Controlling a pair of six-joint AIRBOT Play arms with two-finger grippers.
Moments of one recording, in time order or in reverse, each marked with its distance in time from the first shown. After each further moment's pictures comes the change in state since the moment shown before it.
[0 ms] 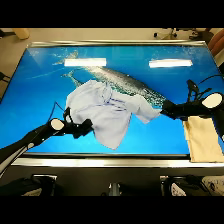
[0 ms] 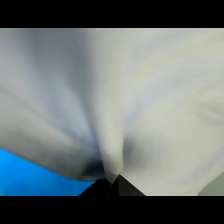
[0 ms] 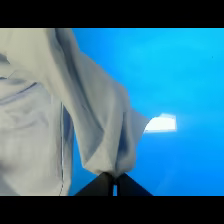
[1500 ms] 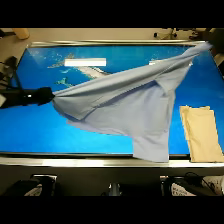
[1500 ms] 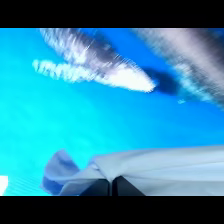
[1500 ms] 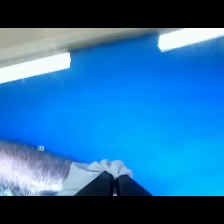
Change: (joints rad) left arm 0.311 0.240 0.441 0.633 -0.446 -0.004; right arm 0.000 -0.253 0.840 -0.379 -0.025 0.135
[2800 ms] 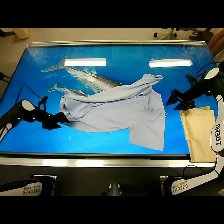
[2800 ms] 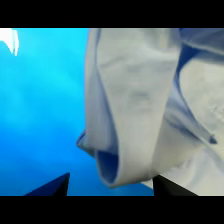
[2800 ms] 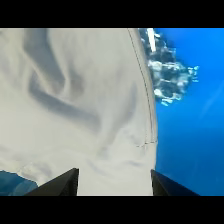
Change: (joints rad) left arm 0.167 -0.343 -0.227 -0.231 -0.025 0.210; right arm -0.134 -0.377 -0.212 0.281 0.475 -0.176
